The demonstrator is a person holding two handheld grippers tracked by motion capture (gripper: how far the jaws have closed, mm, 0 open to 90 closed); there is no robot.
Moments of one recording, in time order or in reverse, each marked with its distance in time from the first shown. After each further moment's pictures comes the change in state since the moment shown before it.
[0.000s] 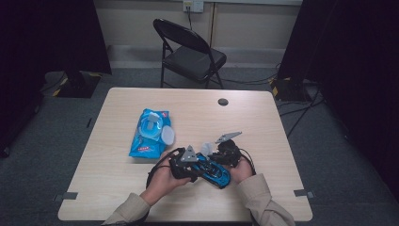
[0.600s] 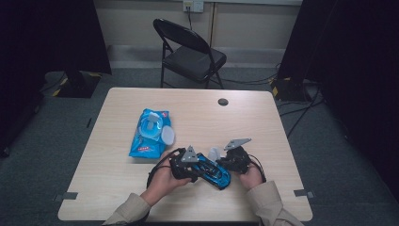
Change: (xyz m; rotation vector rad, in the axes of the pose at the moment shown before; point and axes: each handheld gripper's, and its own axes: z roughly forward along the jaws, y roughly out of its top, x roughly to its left) left arm -0.001 0.000 0.001 0.001 0.005 -0.003; right arm 0.000 -0.025 -0.023 -0.014 -0.035 -0.054
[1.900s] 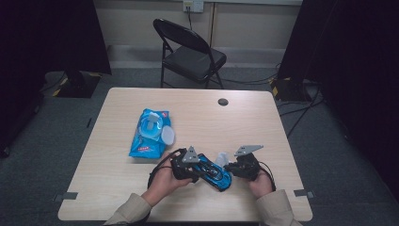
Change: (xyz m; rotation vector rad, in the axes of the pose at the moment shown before) left arm -0.003 0.001 0.002 -0.005 -0.009 0.004; right arm -0.001 -0.029 -0.024 -0.033 0.016 0.035
